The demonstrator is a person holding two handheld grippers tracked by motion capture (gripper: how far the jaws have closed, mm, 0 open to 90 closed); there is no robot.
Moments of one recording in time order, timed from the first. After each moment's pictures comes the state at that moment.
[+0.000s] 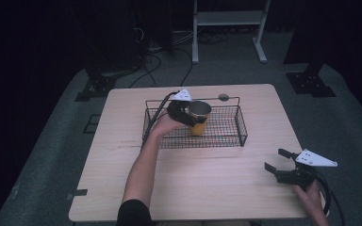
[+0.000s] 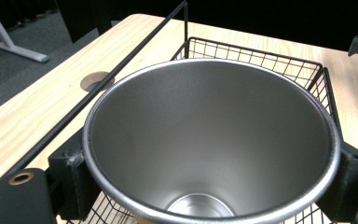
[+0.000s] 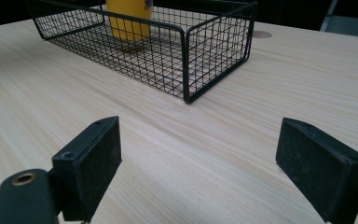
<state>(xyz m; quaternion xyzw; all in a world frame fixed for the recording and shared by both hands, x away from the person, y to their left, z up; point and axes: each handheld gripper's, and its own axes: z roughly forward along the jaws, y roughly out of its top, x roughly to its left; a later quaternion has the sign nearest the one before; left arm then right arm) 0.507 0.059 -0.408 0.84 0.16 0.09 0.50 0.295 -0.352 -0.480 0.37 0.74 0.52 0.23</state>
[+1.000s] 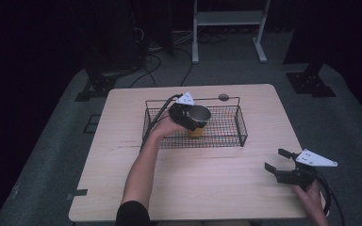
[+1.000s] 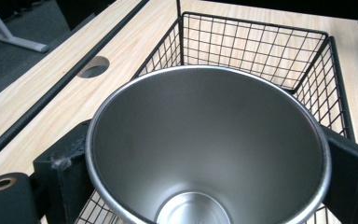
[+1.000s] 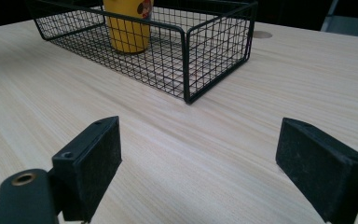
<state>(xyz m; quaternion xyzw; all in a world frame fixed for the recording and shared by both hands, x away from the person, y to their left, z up) 0.501 0.053 -0.413 0.87 0.14 0.10 0.47 0.295 -0.353 -0.480 0.37 0.74 0.52 0.23</state>
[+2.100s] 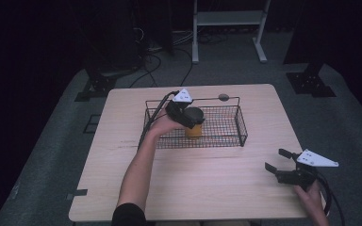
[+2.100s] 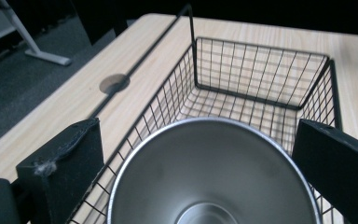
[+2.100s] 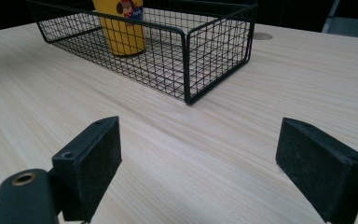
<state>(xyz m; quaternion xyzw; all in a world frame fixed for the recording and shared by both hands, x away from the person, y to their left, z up) 0.493 0.063 -0.393 0.85 0.15 0.14 0.49 0.294 -0.354 -0.480 0.37 0.73 0.53 0.22</state>
